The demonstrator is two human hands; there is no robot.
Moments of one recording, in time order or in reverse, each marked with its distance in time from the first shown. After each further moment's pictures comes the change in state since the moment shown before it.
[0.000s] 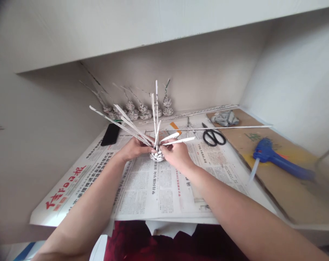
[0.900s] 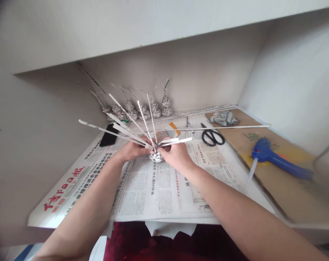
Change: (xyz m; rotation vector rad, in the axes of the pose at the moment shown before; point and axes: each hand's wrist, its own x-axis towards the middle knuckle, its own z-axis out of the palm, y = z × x) left_hand -0.003 0.006 -0.001 0.092 -0.028 0.003; right_hand -0.002 -0.007 -0.006 -0.050 -0.047 -0.126
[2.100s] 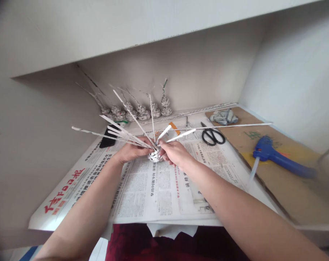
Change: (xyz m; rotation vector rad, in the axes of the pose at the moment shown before) left_hand -0.003 0.003 -0.001 0.059 0.025 -0.030; right_hand 0.003 -0.012 -0.007 0.424 -0.245 0.550
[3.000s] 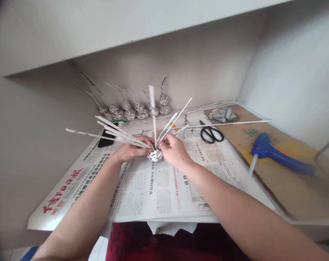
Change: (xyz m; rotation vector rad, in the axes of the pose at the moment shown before) left_hand 0.002 0.001 0.003 -0.085 -0.052 0.008; right_hand 0.012 0.014 0.005 -0.016 0.131 -0.322
